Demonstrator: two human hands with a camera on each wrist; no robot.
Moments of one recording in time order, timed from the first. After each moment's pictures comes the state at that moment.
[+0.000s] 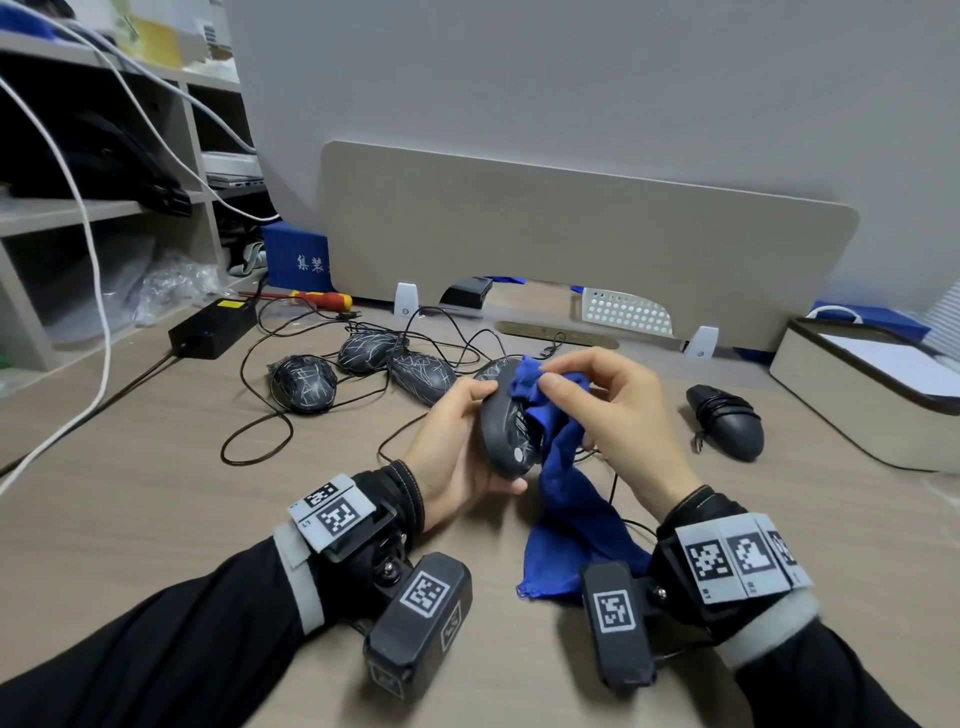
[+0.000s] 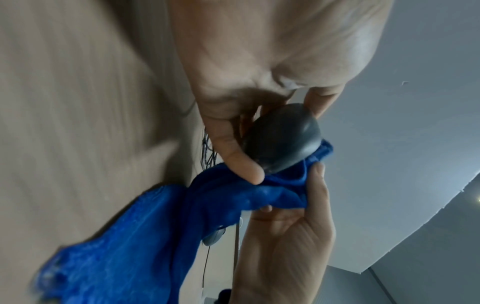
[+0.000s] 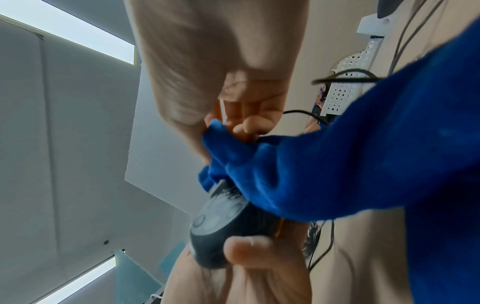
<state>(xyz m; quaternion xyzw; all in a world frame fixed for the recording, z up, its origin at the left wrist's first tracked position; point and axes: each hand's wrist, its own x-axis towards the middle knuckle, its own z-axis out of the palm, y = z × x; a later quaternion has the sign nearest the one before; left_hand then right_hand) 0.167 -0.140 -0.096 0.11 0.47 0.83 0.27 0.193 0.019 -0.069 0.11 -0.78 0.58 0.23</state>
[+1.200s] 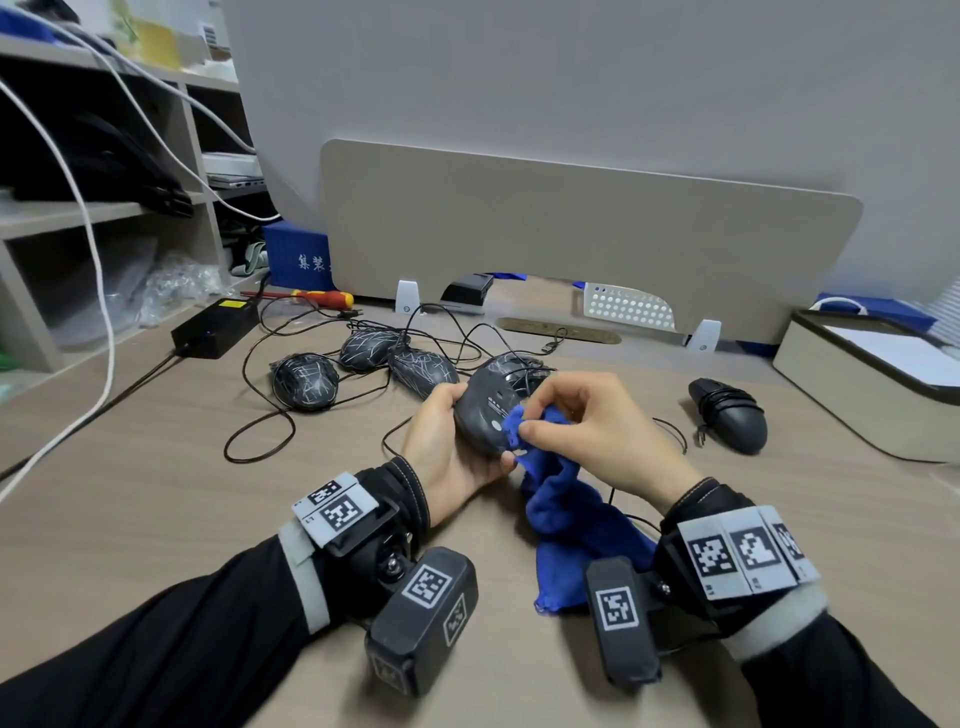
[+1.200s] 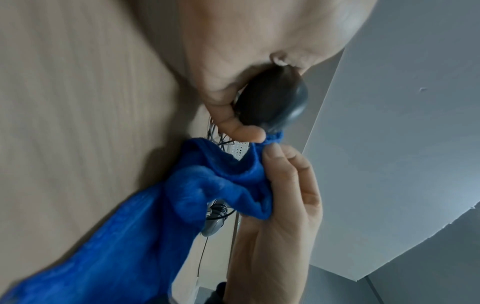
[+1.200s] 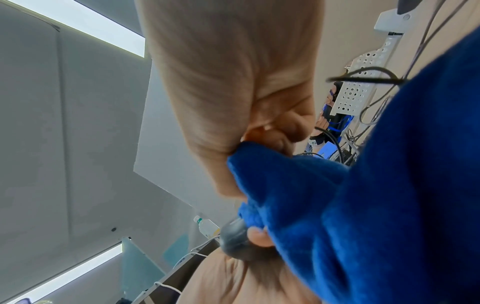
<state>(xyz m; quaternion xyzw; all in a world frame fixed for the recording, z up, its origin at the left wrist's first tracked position) 0.153 -0.139 -0.105 -0.01 0.43 0.88 0.22 0.193 0.020 -0.072 0.16 -0.87 0.46 0.11</state>
